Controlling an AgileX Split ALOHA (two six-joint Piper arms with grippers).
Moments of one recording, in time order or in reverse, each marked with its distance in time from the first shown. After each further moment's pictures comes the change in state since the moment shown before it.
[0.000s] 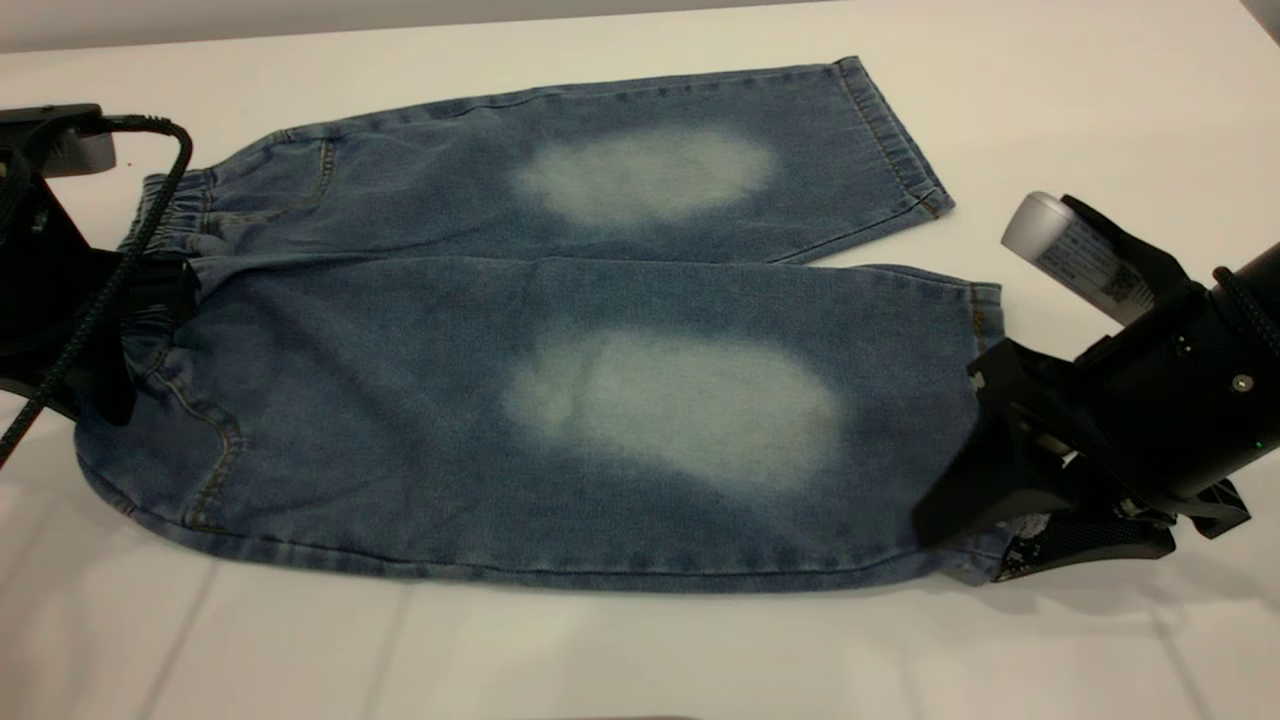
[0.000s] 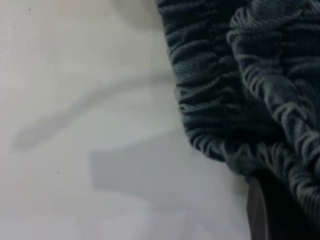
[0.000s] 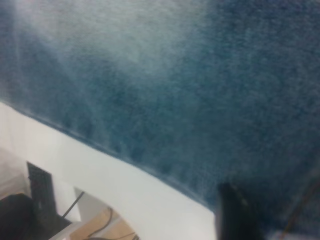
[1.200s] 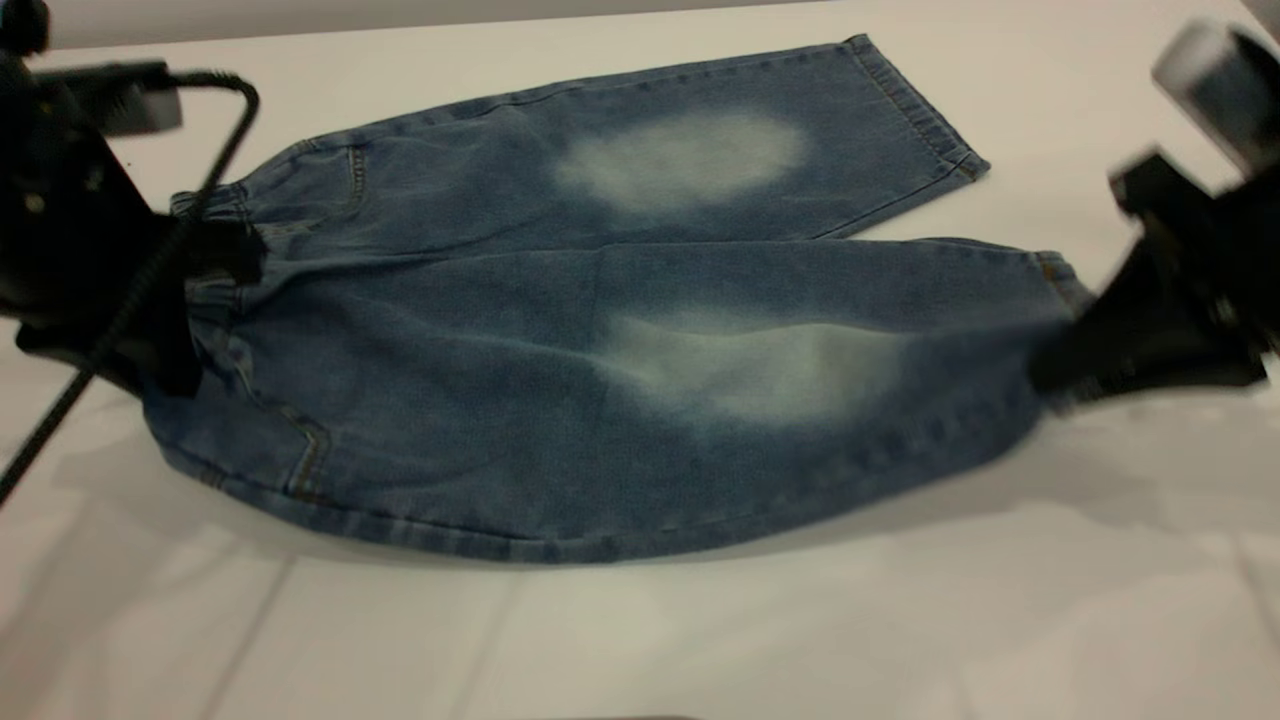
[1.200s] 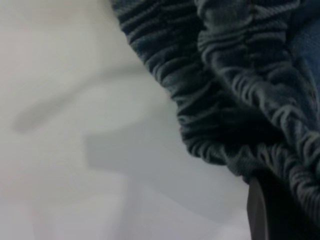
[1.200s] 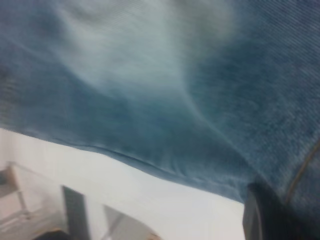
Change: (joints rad) left arm -0.131 -0.110 0.000 -0.134 0.091 0.049; right arm -0.212 -0.184 -0.059 -0.230 0.140 0.220
